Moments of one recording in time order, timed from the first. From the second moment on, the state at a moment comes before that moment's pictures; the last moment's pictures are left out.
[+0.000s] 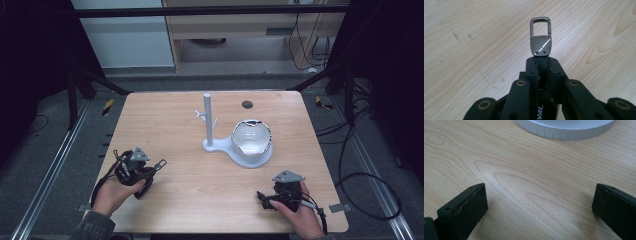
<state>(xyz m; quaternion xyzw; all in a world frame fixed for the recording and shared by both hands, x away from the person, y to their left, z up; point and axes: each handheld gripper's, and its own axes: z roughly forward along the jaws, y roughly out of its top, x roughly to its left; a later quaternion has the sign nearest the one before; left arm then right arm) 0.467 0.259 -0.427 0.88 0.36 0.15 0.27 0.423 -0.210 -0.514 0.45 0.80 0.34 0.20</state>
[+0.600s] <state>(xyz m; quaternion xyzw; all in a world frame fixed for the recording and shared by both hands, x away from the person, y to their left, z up) 0.457 0.276 -0.417 0.86 0.37 0.16 0.30 0.423 -0.210 -0.514 0.46 0.80 0.34 0.20</state>
